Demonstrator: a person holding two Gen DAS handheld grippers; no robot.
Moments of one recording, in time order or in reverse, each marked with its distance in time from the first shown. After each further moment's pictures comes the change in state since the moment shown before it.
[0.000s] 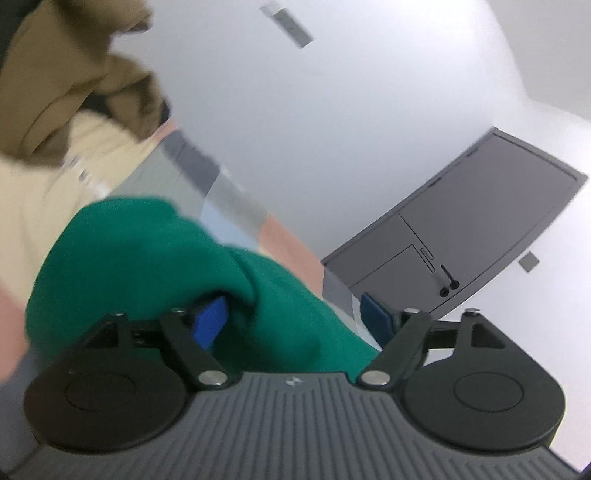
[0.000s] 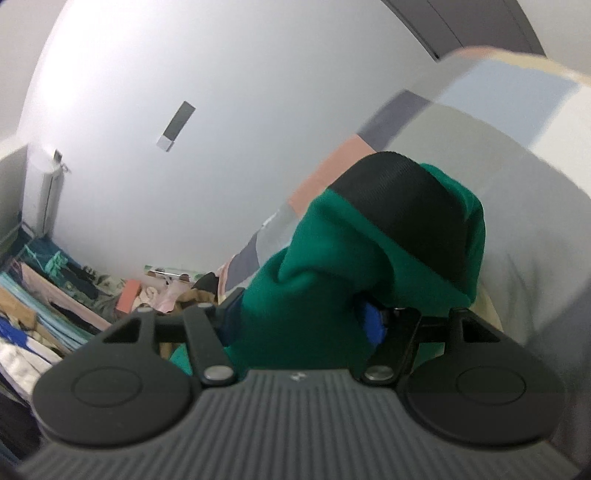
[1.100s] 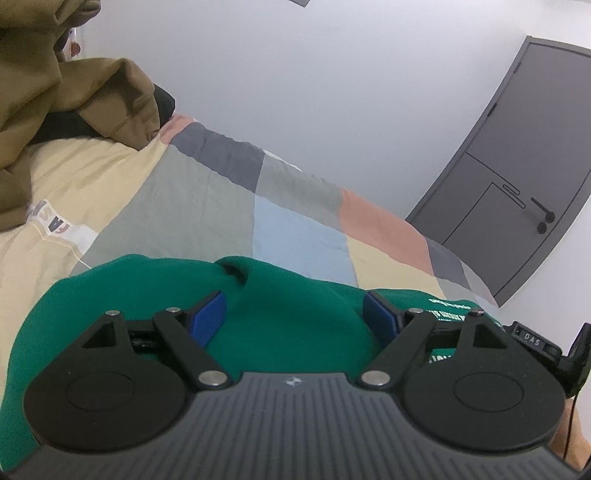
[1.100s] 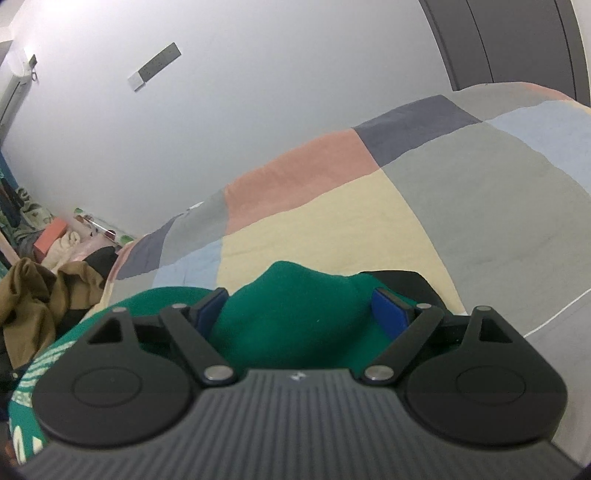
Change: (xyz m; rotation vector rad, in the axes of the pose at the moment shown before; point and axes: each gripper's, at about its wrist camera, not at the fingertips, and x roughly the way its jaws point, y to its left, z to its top) left arm 0.179 0.048 0.017 0.251 0.093 0.231; right arm 0.187 -0.037 0.026 -0.297 0.016 -0.170
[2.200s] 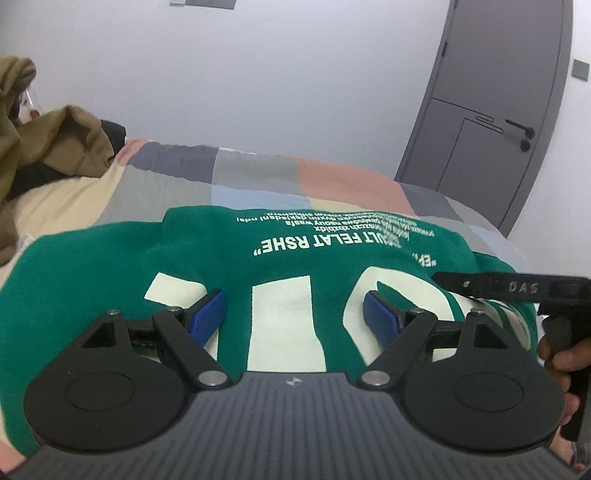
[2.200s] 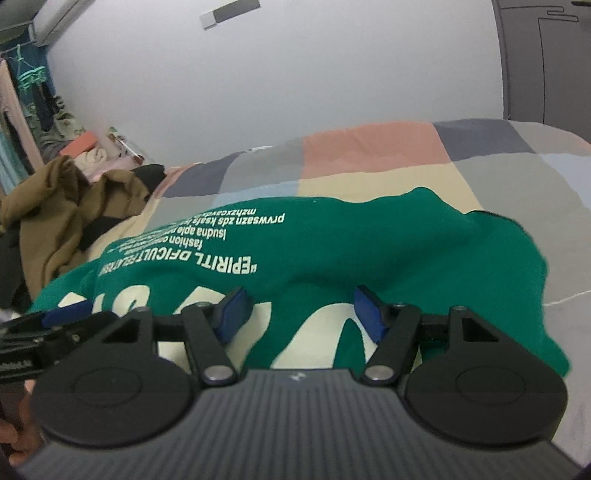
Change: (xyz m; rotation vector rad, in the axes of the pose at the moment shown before) left arm -0.019 -0.067 -0.059 0.285 0.010 0.022; right arm -0.022 0.082 -0.044 -0.279 0.087 0.022
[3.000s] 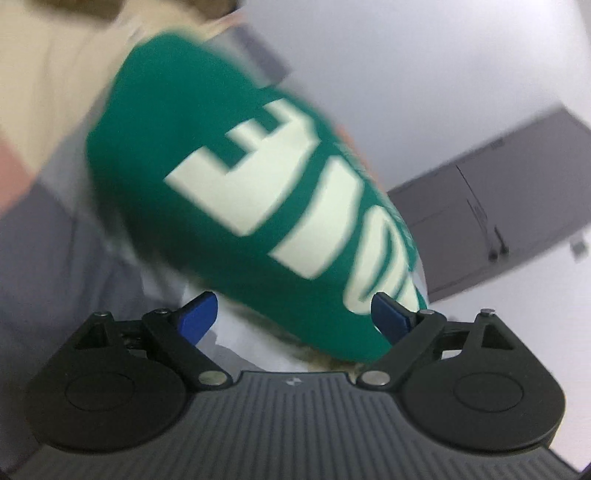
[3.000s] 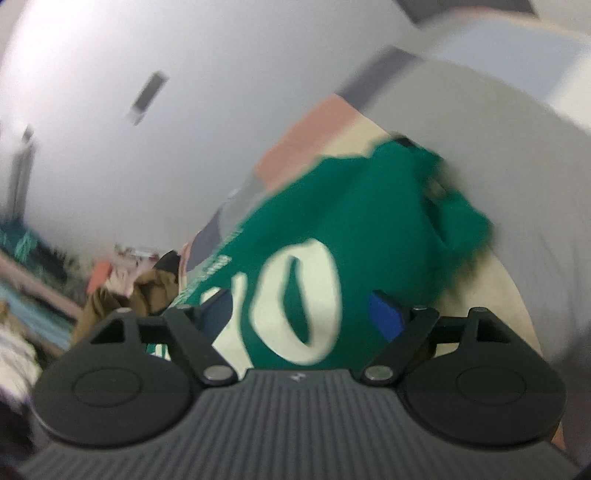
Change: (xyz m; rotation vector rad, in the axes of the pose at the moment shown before) left arm -0.079 0.062 -0.065 -0.736 0.171 -0.195; right arm -0.099 -0.079 -0.047 0.659 0.014 0.101
